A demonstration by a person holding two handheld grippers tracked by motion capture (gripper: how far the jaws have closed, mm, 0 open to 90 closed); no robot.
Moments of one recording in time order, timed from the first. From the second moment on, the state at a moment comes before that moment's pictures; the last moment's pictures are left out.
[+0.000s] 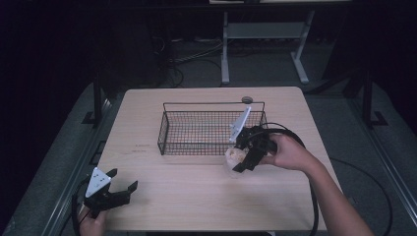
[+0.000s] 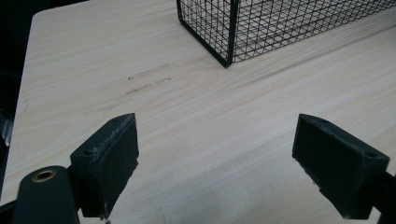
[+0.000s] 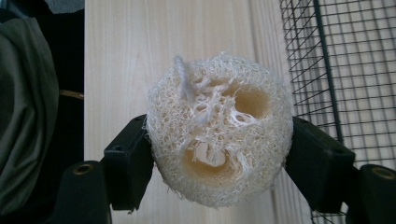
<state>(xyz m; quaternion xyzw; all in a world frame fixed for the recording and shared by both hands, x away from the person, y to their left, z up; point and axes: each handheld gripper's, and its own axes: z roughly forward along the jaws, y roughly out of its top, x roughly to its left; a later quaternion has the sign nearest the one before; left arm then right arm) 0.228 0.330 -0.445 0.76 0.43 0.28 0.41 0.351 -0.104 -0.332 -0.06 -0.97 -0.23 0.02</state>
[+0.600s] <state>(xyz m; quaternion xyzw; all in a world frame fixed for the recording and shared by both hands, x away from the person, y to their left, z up) 0.228 0.330 -0.445 0.75 0.43 0.28 0.41 0.370 -0.104 -0.309 -0.07 -0.97 -0.23 0.01</state>
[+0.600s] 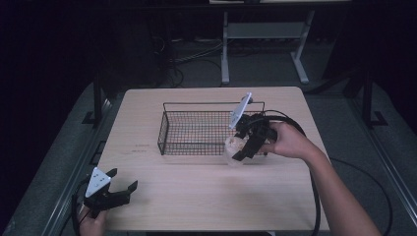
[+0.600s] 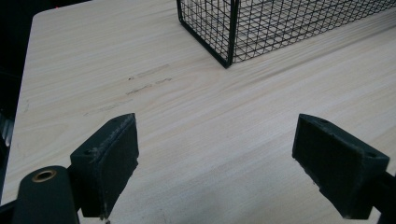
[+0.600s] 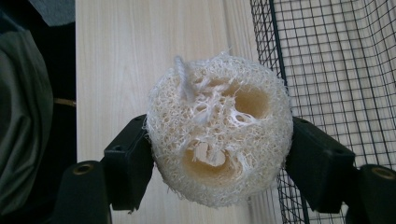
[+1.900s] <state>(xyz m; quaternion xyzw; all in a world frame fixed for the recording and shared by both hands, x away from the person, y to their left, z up) 0.228 0.332 -0.445 0.75 0.43 0.28 0.41 0.429 -0.103 -0.287 -0.12 -0.97 -0.23 0.00</state>
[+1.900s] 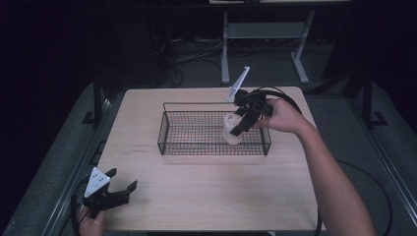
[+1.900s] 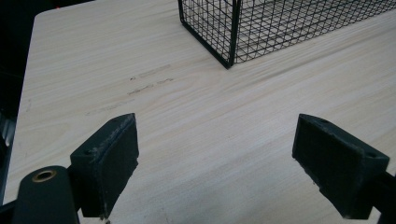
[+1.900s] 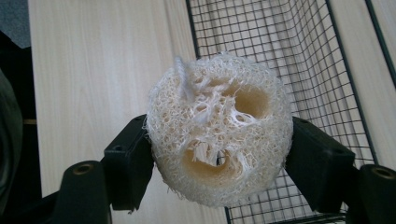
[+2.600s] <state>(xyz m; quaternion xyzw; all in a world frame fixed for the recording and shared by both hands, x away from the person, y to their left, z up) 0.228 0.331 -0.445 0.75 0.43 0.28 0.41 0.462 -0.099 -0.303 -0.15 -0.96 -0.22 0.00</state>
